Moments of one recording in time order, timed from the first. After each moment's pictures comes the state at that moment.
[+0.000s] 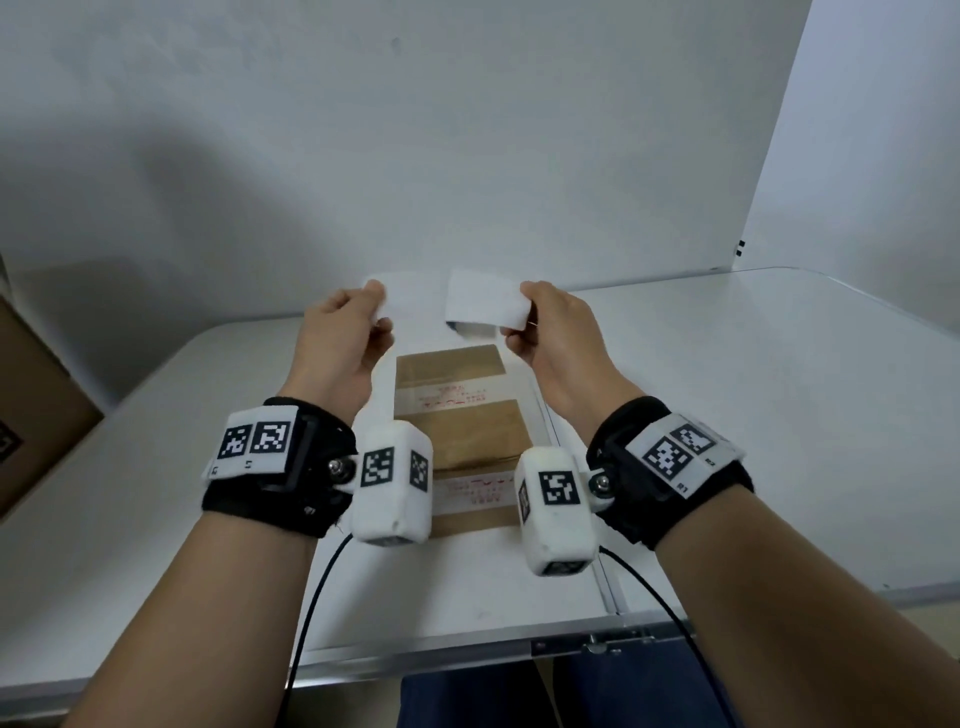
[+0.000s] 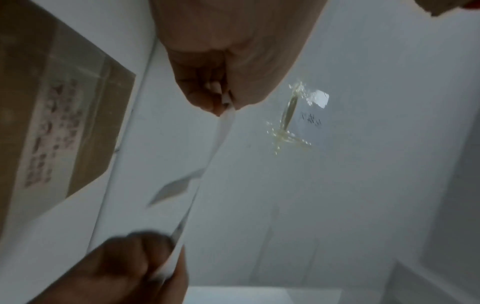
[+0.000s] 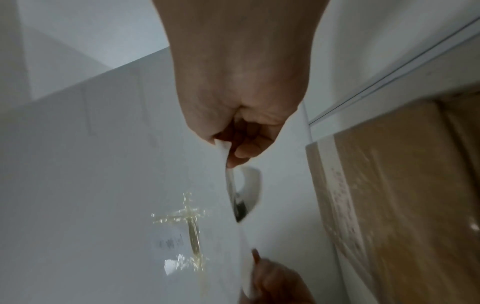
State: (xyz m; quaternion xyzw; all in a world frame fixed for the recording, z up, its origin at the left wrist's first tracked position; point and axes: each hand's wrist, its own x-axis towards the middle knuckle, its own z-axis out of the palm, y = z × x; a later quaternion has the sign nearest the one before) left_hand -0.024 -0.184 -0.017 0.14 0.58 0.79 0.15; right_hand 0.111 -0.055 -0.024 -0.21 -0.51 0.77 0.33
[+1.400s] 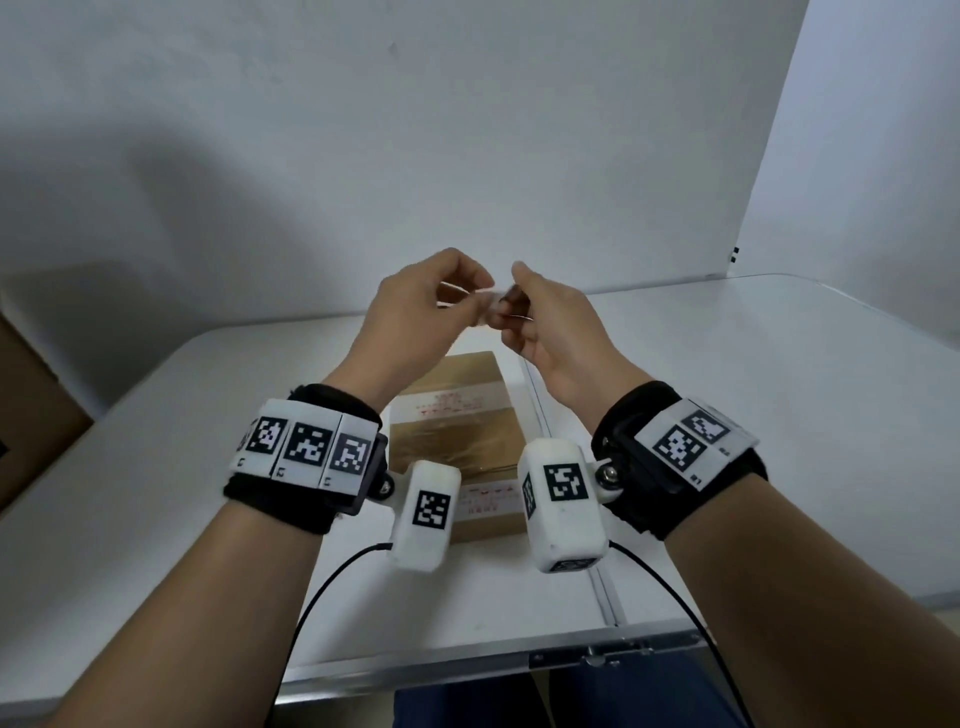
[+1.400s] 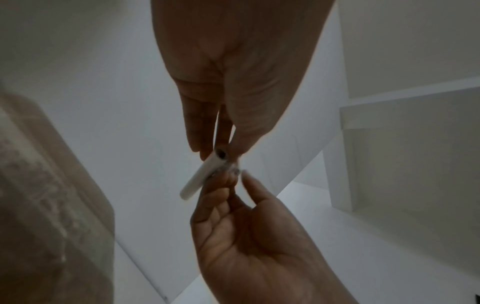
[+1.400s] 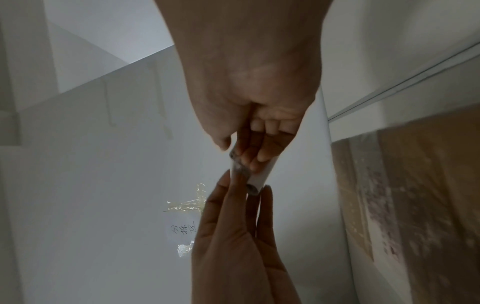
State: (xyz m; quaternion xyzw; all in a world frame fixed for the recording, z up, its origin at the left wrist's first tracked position) left_hand 0.022 -0.161 0.007 0.47 0.73 0.50 -0.02; right_hand 0.111 -0.050 -0.009 -0.20 -0.55 0.75 0.31
